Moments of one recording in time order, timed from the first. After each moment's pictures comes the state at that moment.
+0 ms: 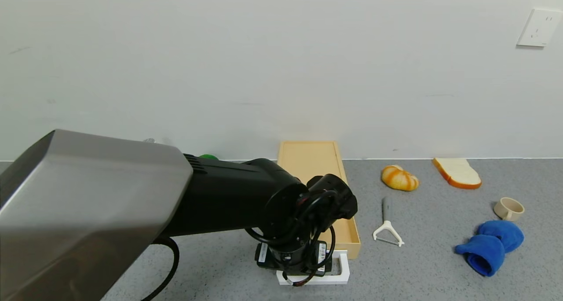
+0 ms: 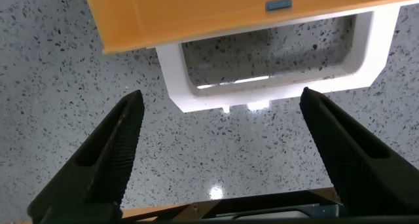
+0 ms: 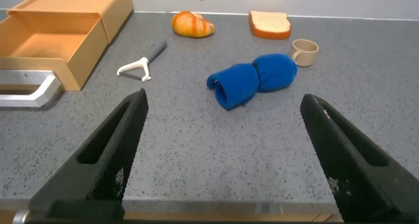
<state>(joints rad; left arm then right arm) -0.87 2.17 -1.60 0.74 0.25 -0.70 -0.01 0.00 0.00 0.01 0.00 0.01</state>
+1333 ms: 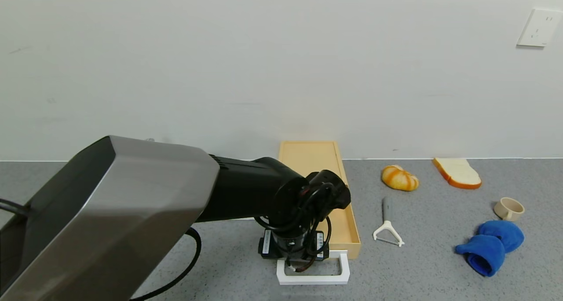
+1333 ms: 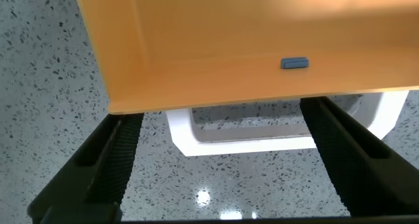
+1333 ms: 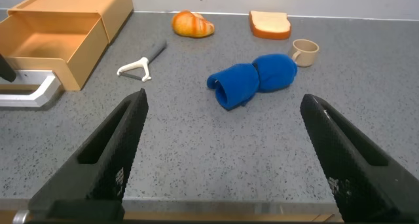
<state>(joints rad) -0.82 2.25 -1.69 0.74 0.25 -0.72 -0.01 0.00 0.00 0.01 0.00 0.01</state>
